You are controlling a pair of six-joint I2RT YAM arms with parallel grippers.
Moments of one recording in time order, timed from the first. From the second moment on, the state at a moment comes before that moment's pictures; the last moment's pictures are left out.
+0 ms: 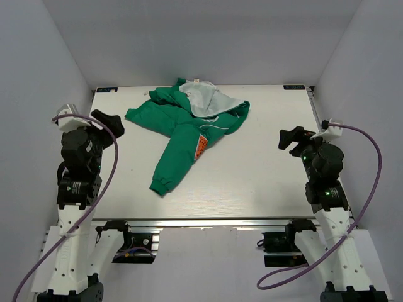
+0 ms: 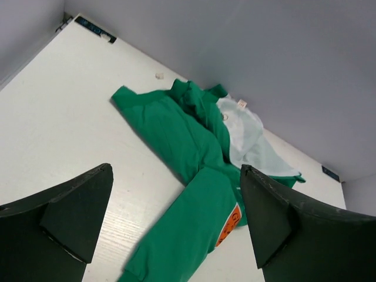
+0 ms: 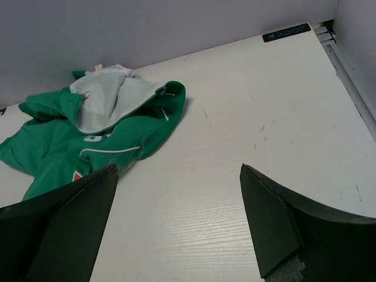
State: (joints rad) left arm -0.04 0.72 1.06 -0.44 -0.20 -0.53; right arm 0.09 0.62 0.66 -0.12 0.04 0.31
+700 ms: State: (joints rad) left arm -0.04 1.63 1.36 -0.36 -0.12 -0.54; right arm 0.22 1.03 0.78 -0.22 -0.17 0.33
